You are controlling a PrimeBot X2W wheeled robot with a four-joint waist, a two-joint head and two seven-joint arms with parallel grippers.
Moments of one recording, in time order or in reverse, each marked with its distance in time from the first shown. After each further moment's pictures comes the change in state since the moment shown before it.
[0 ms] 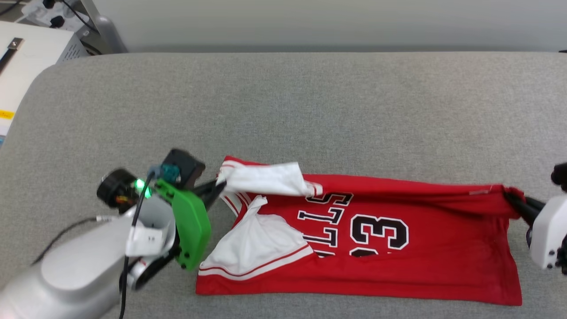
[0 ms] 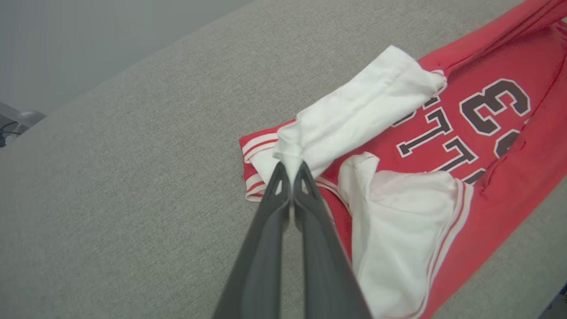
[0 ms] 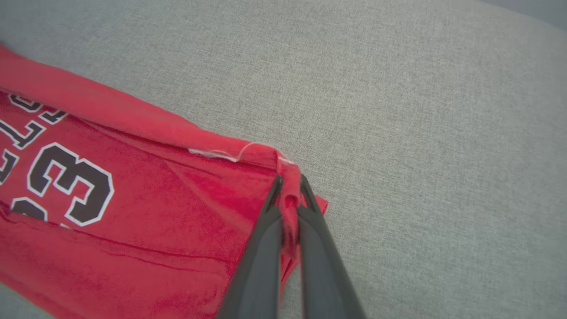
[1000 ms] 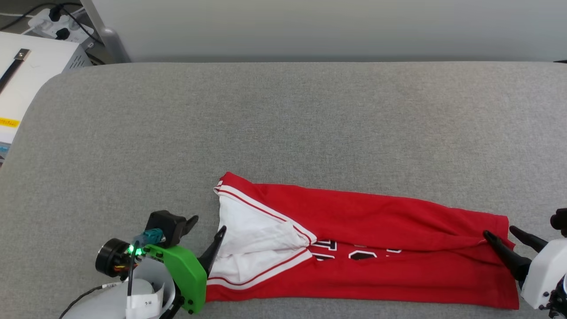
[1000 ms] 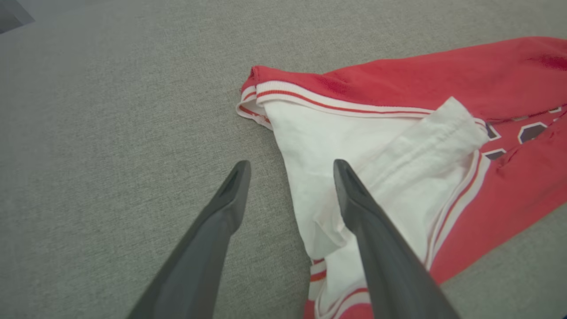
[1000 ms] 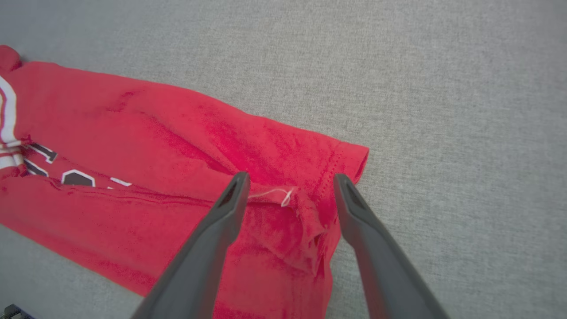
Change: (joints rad) left arm 0.284 -0.063 0.065 0.092 -0.051 0.118 -0.255; right arm 0.261 0.080 -0.174 -0.100 0.006 0.000 -0.038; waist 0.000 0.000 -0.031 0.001
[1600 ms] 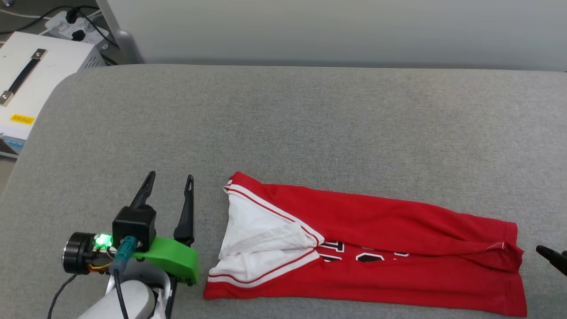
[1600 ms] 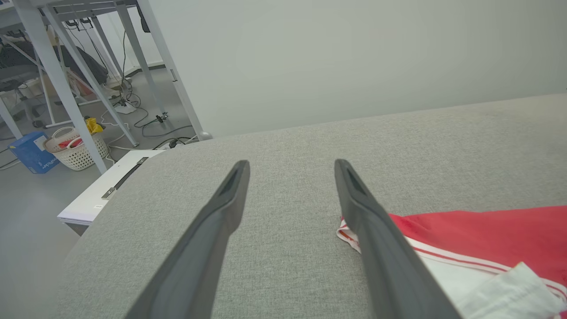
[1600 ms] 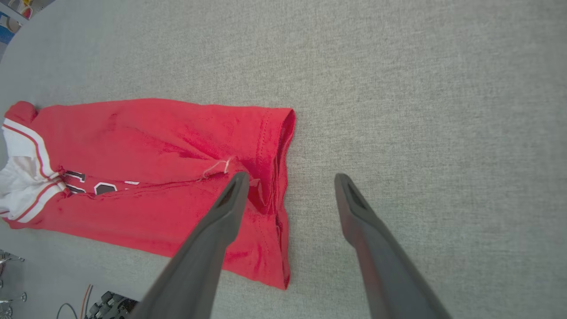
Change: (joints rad) left arm 0.224 -0.056 0.421 -0.212 0.350 0.304 -0.090; right arm 0.123 -0.109 -0.249 -0.056 0.307 0.000 0.343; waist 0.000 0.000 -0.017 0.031
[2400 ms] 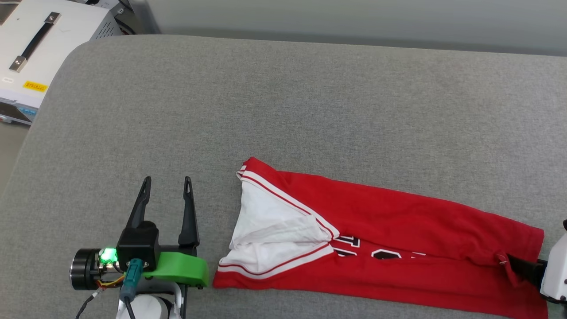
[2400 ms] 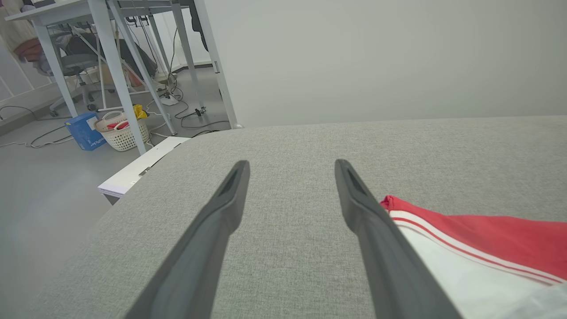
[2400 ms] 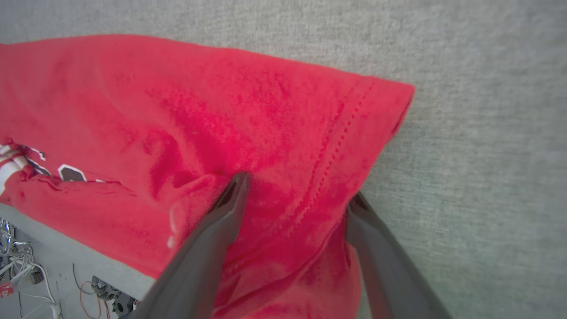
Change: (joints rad) left arm 0.226 -0.343 0.443 0.024 0.426 -0.207 0.000; right arm -0.143 0.114 0.191 0.142 -0.038 -0.009 0.084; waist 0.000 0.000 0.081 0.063
